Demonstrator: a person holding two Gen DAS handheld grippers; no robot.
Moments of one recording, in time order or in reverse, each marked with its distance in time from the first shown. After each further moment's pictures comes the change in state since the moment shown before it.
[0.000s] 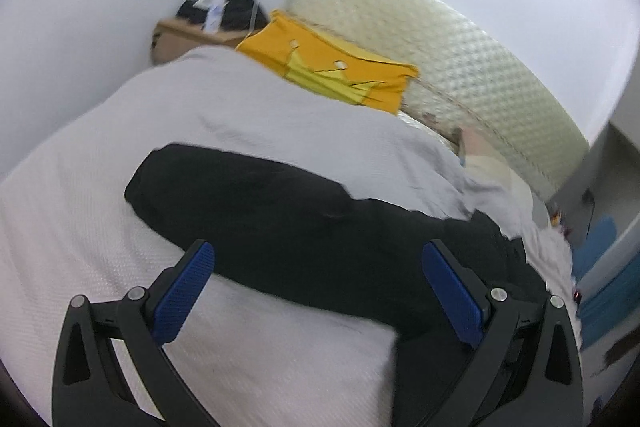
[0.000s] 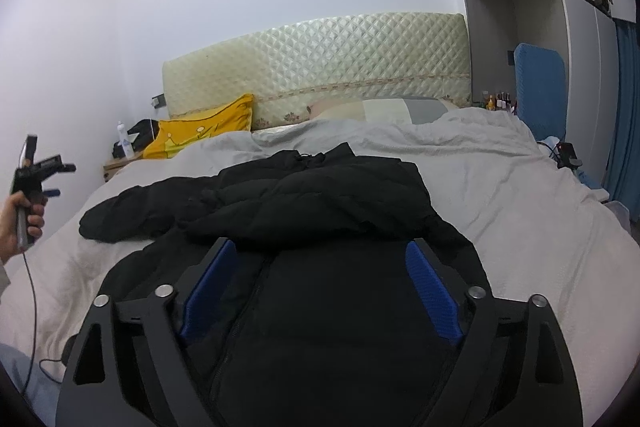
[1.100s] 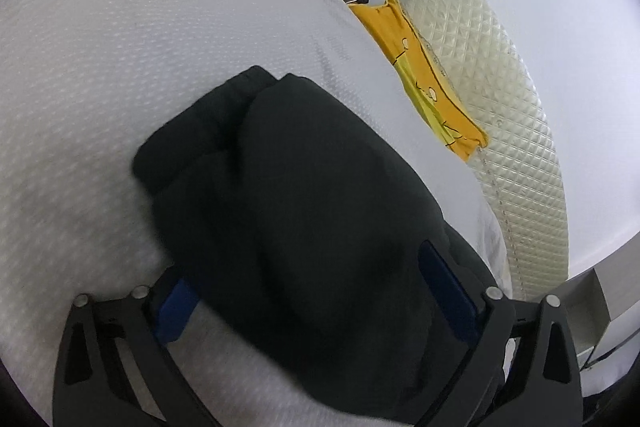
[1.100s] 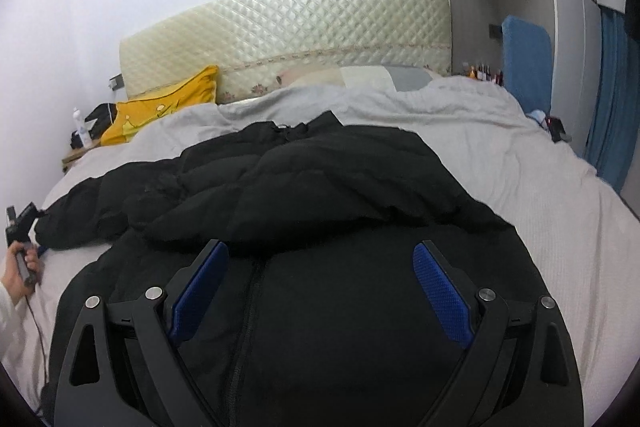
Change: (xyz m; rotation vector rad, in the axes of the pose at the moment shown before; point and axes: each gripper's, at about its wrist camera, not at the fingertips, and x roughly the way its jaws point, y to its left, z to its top) left arm 0.151 0.186 -0.003 -0.465 0.023 -0.132; right arm 0.092 0.044 -0.008 0.027 0.083 -0.138
